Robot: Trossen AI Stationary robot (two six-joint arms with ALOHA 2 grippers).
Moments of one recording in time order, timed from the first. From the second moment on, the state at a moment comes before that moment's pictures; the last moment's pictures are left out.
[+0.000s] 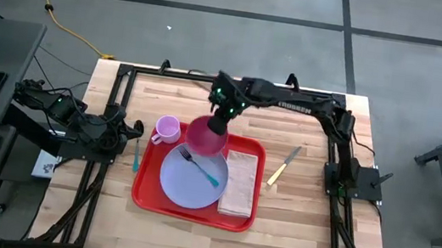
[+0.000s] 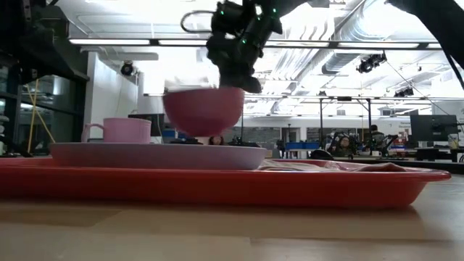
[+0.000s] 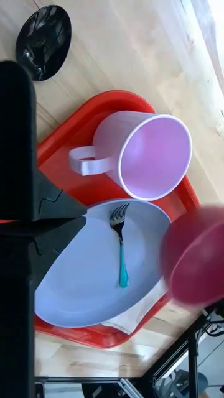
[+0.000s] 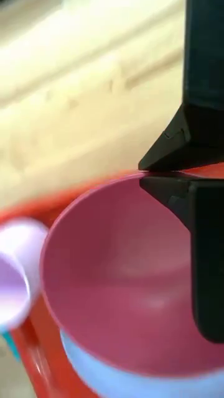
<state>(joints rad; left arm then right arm) -0.40 0.26 0.54 -1.00 -0.51 -0.97 -0.30 2.05 1.87 -0.85 -0.14 0.18</state>
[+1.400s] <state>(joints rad) -0.40 0.26 0.54 -1.00 -0.53 -0.96 -0.61 2.05 1.65 -0.63 -0.19 0.10</state>
